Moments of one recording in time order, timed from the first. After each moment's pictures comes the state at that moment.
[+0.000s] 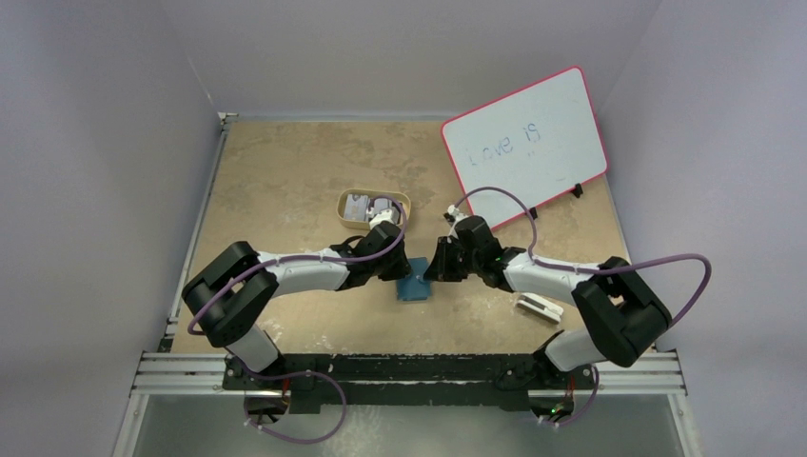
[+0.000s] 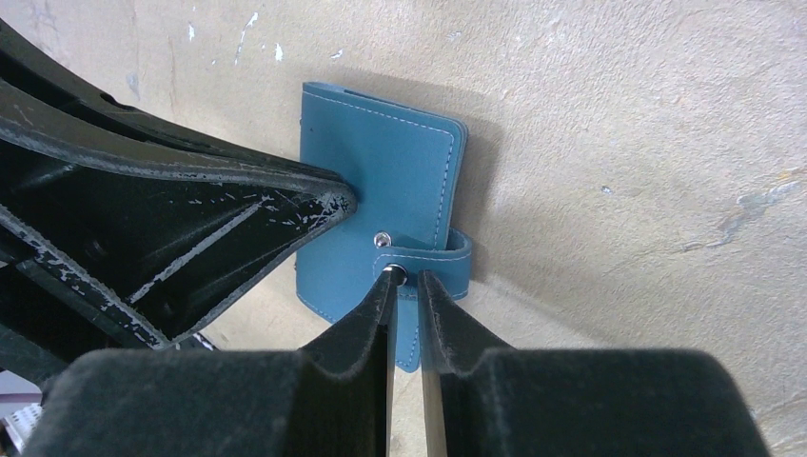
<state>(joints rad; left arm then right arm) -0.86 1.62 0.78 0.02 -0.12 -0.91 0.65 1.45 0.61 0.04 -0.23 0.68</state>
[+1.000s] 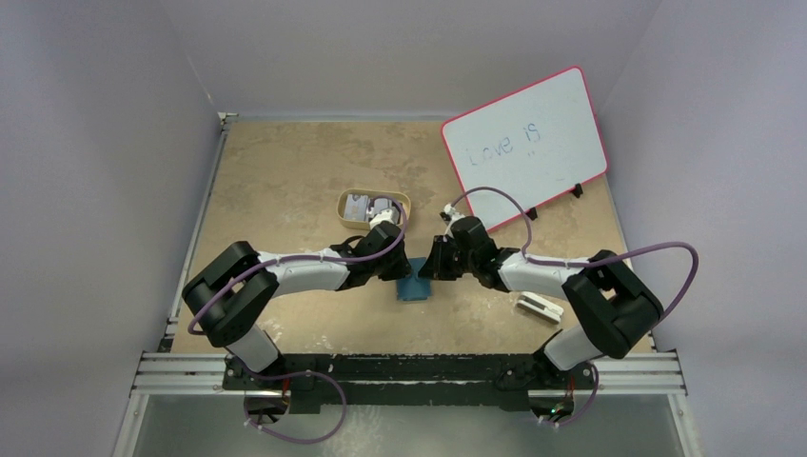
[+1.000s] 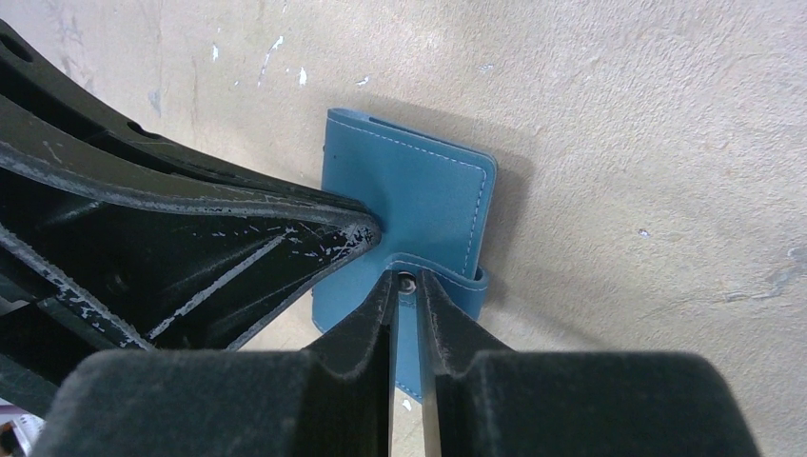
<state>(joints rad) -0.86 1.62 0.78 0.02 -0.12 -0.91 0.67 1.51 0.61 0.14 -0.23 0.70</state>
